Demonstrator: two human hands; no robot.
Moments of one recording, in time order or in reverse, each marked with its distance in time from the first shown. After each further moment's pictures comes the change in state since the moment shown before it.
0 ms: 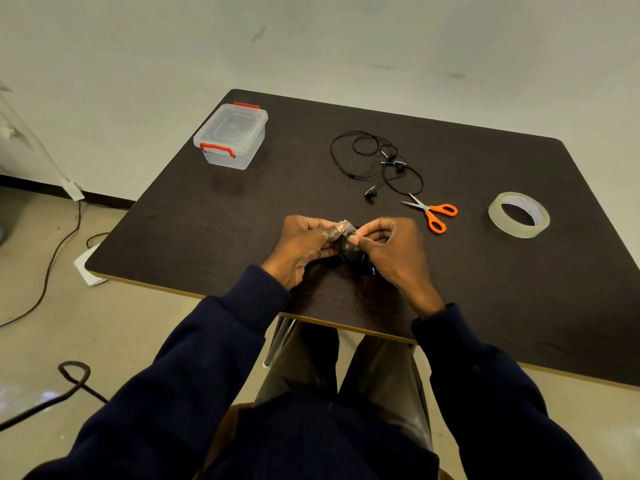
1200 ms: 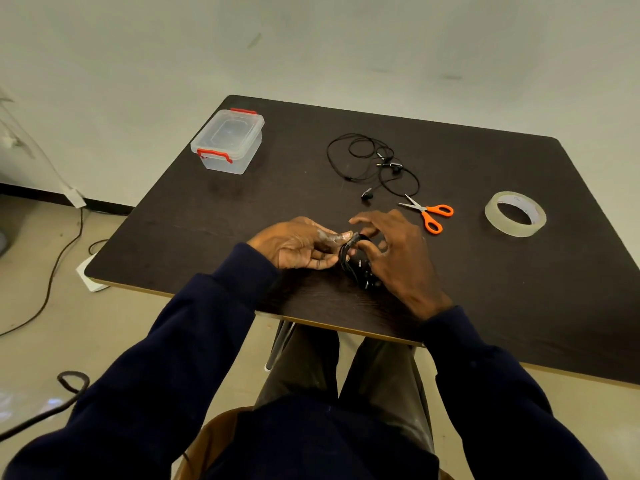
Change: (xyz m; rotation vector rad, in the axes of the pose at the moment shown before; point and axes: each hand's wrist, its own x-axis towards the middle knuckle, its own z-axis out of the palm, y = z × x) left_hand 0.010 0.029 -0.007 0.093 -0.298 -0.361; right_hand 0.001 0.024 -0.012 -0.308 0.061 -0.537
